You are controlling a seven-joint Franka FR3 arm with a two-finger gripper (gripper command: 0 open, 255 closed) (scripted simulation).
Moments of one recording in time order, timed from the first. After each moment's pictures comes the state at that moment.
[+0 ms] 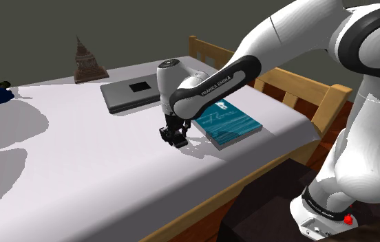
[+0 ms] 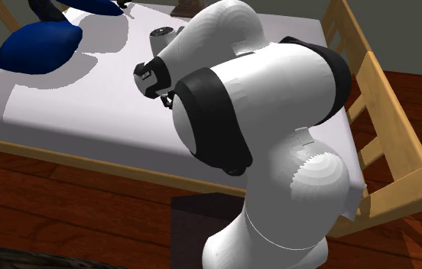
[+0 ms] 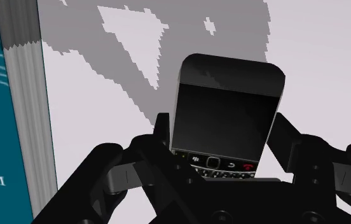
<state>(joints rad) 0.11 0.19 0.23 -2.06 -0.13 2.23 0.58</state>
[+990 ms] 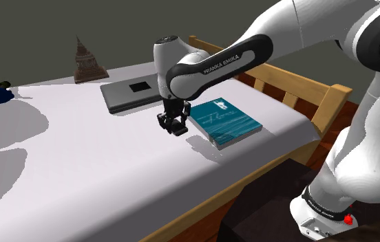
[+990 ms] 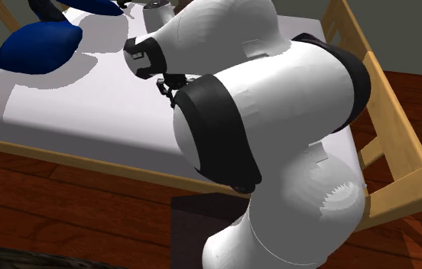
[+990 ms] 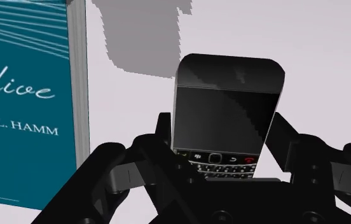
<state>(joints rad) 0.10 0.11 0.23 -1.98 -0.10 2.08 0.55</state>
